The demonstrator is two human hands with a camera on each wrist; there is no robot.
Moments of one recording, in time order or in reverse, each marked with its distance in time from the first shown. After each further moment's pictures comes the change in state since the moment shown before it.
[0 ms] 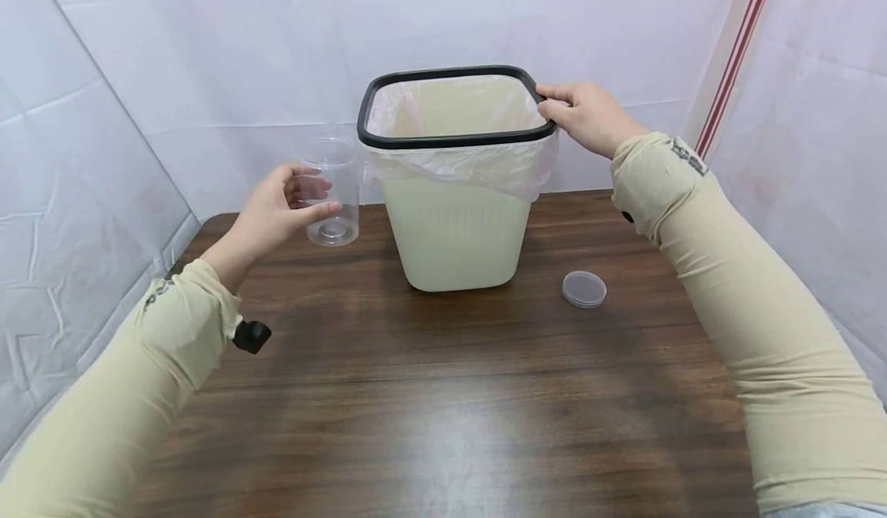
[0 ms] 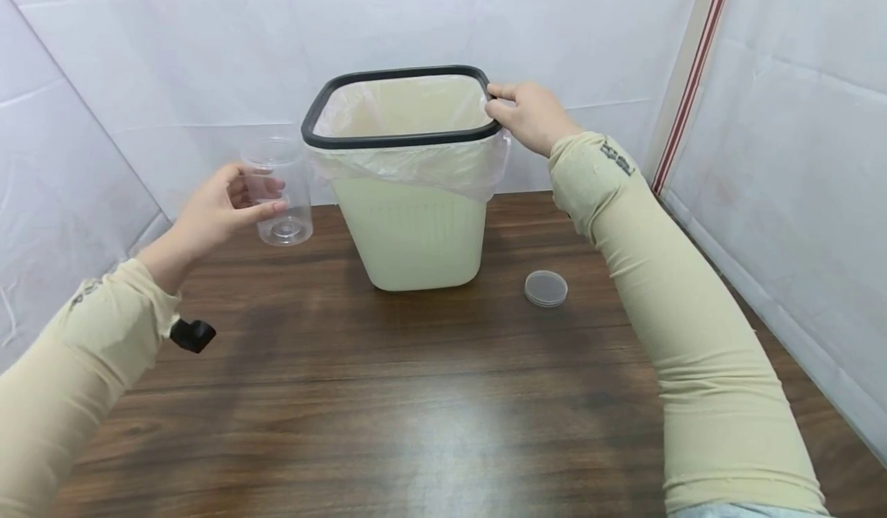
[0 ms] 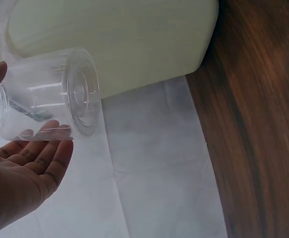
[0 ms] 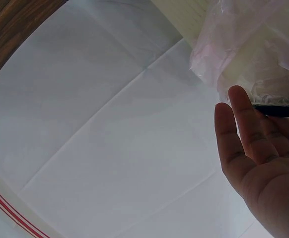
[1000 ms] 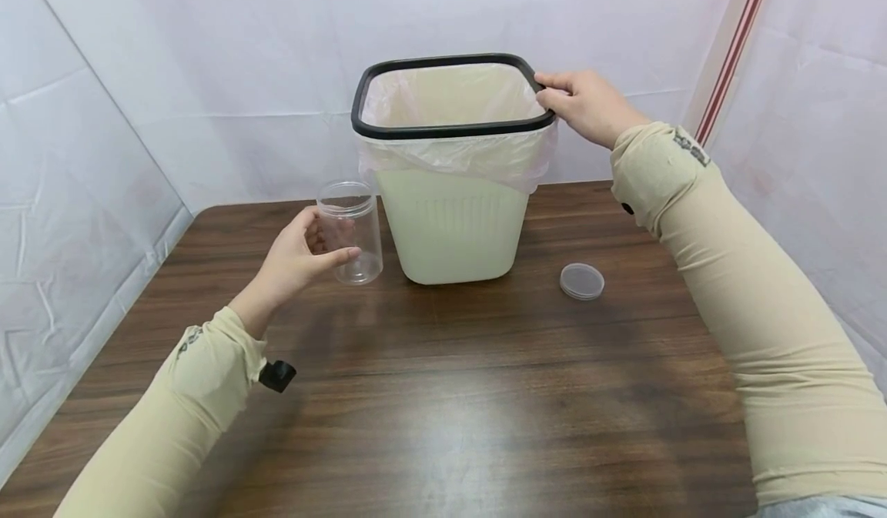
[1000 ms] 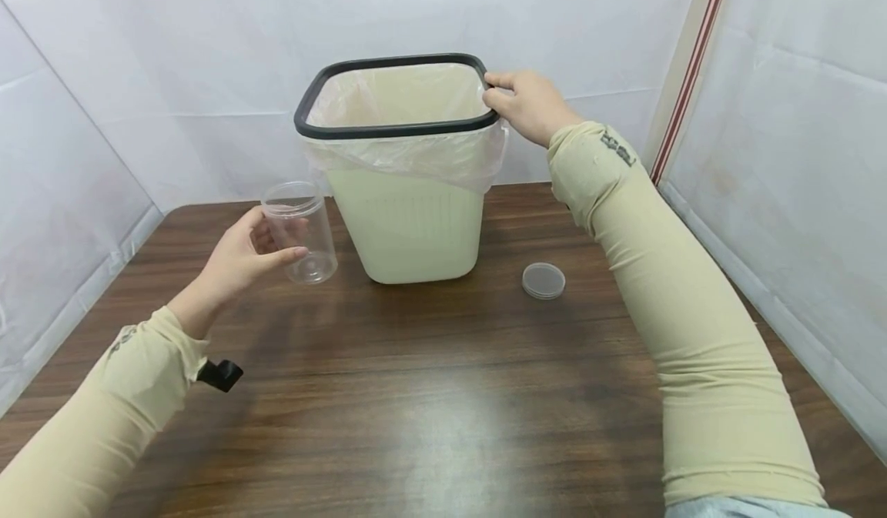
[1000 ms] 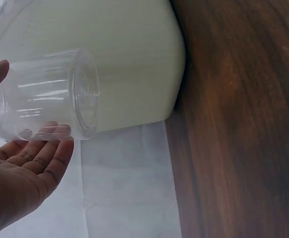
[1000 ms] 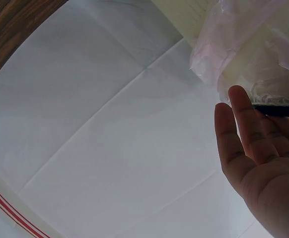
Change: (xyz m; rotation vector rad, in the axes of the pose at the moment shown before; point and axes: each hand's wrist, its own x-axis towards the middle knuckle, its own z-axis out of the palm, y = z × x) left_hand -0.034 -0.026 0.048 -0.118 0.004 0.028; right_hand -0.004 -0.004 -0.003 -0.010 -0.004 0.002
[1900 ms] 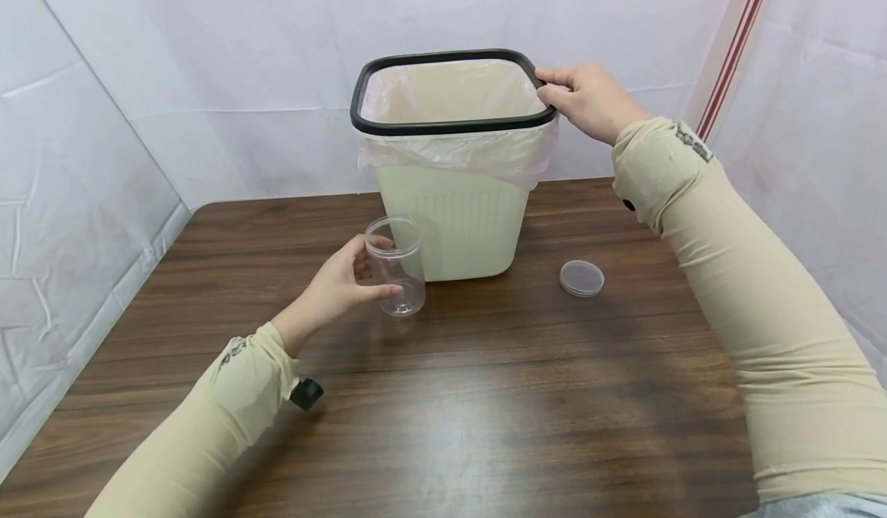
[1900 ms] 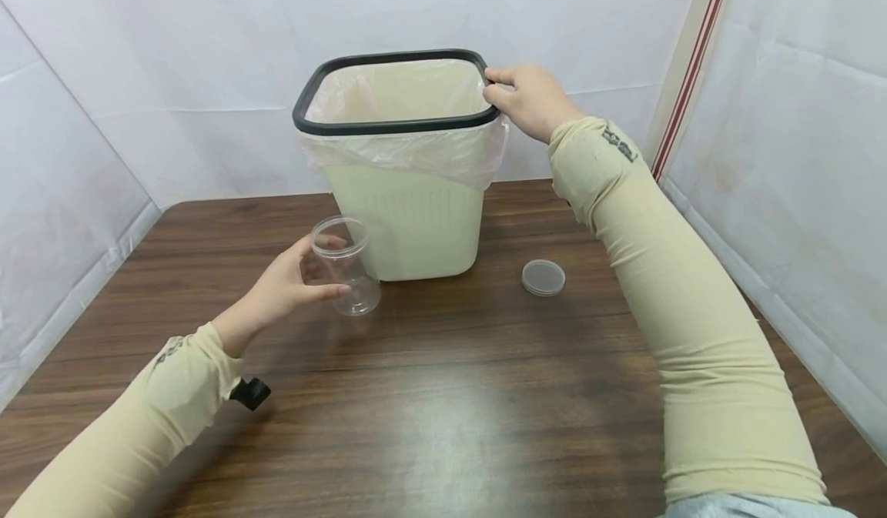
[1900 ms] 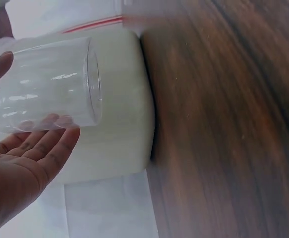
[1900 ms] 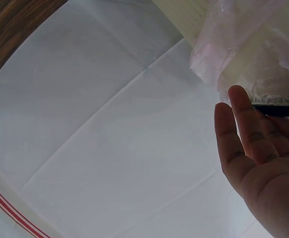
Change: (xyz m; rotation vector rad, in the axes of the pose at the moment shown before) left_hand -0.008 -0.007 0.048 -0.076 -0.208 -0.017; right_hand -0.002 0.000 -0.001 0.006 0.002 0.013
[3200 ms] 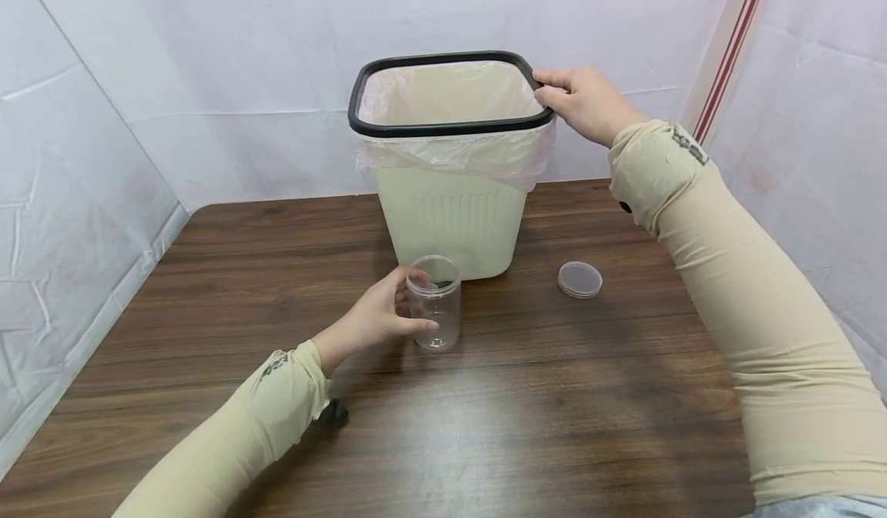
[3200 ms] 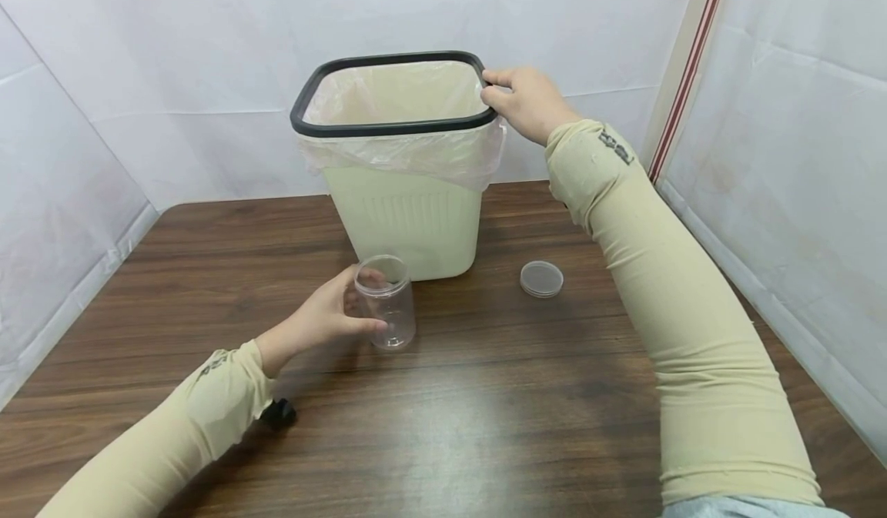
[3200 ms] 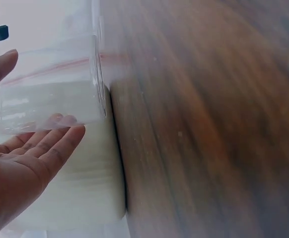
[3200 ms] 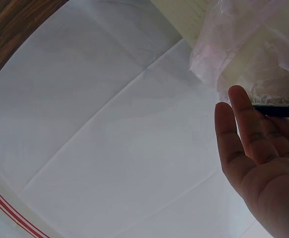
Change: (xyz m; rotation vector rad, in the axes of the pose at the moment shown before) left_hand -0.001 -0.008 0.050 0.029 -0.132 0.052; right_hand 0.002 0.000 0.003 -0.002 0.007 -0.004
